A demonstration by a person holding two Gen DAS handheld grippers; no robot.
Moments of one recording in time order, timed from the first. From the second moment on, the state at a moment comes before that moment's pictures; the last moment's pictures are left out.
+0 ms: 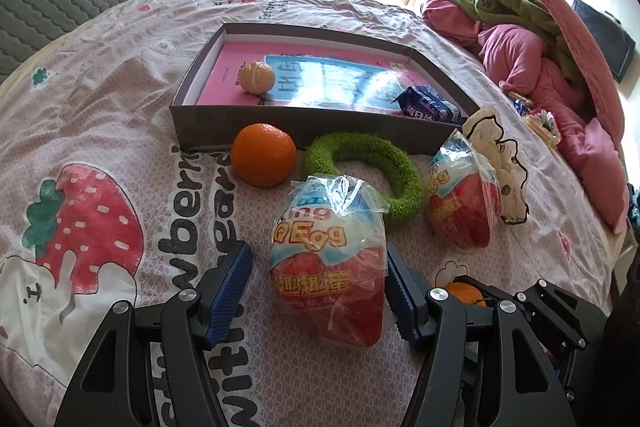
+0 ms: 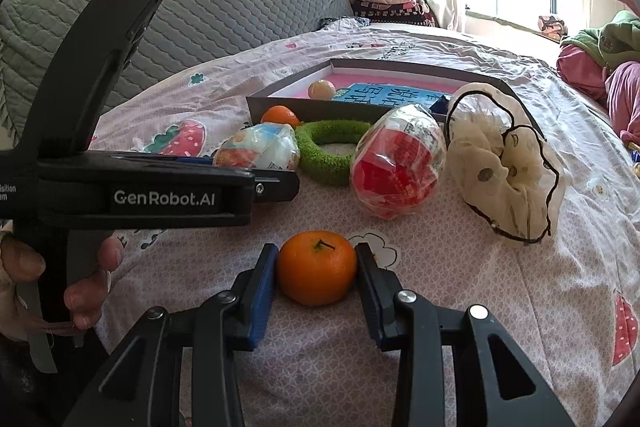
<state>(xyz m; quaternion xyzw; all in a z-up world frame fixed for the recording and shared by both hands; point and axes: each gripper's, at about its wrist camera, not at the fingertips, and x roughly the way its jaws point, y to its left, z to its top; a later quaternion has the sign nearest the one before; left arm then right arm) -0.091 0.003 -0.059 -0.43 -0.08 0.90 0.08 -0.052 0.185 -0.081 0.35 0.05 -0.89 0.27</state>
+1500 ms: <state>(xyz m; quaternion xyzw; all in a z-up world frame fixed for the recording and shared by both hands) -0.057 0.005 -0.020 -0.38 -0.06 0.92 0.09 -0.033 0.202 -0.051 0.27 0.06 -0.93 0.24</state>
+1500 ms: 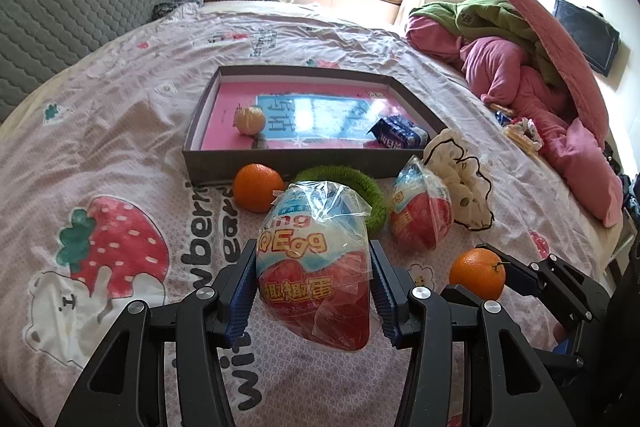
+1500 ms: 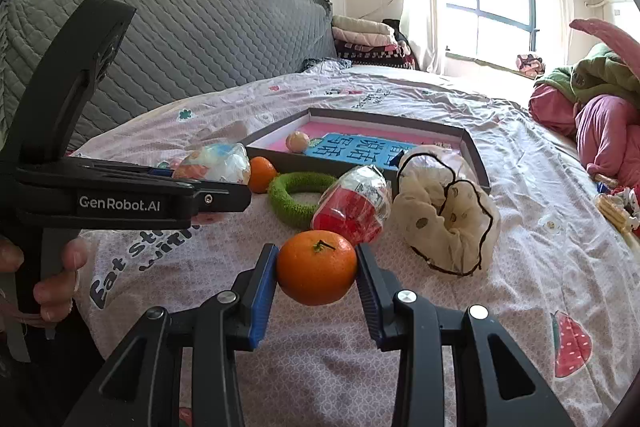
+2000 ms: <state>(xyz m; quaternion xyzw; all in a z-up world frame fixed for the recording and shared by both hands) -0.049 0.009 -0.011 -0.37 -0.04 0.92 0.09 -0.026 0.211 -0.039 0.25 0.05 -0.94 0.23</state>
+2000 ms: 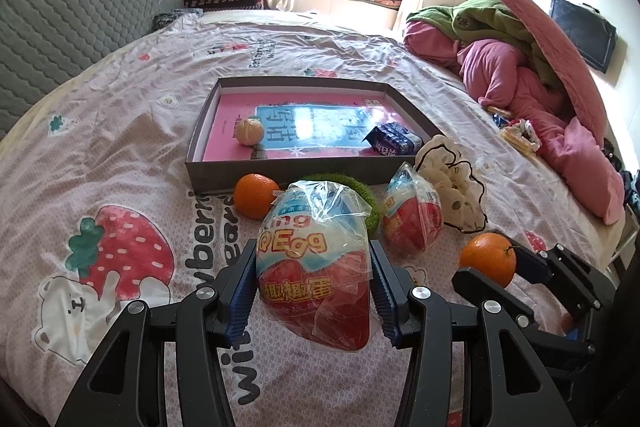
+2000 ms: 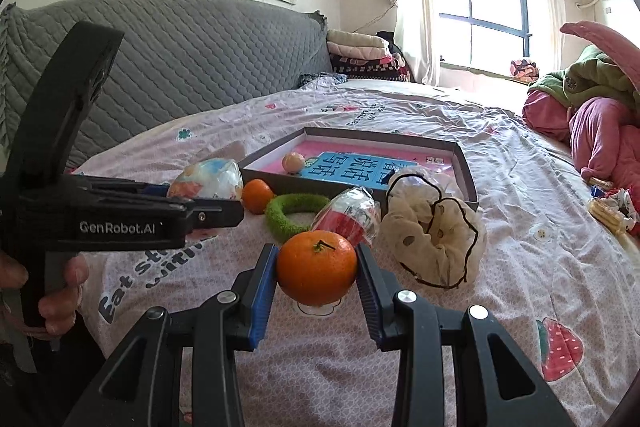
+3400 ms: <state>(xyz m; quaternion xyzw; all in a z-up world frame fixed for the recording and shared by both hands) -0.048 0.007 0.000 -0.32 -0.02 0.95 0.07 -0.034 0.215 -0.025 0.23 0.04 -0.95 0.22</state>
